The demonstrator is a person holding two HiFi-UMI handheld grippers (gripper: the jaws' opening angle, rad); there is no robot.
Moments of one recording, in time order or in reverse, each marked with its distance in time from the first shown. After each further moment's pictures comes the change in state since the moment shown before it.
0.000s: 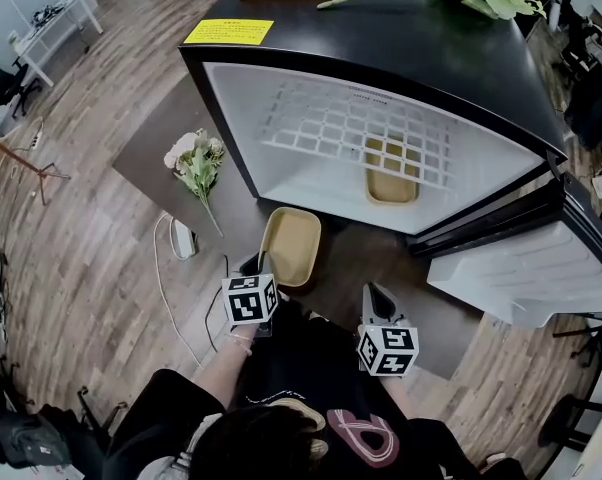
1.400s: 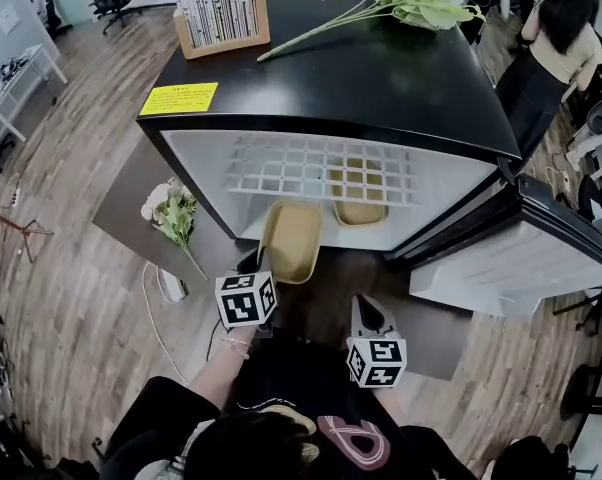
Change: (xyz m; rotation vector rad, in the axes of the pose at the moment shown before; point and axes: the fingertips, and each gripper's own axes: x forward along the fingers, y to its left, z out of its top) left arm 0.017 -0.057 0.104 0.081 -0.087 -0.161; right arm -0.002 -0.009 0.030 0.038 -0.083 -0.114
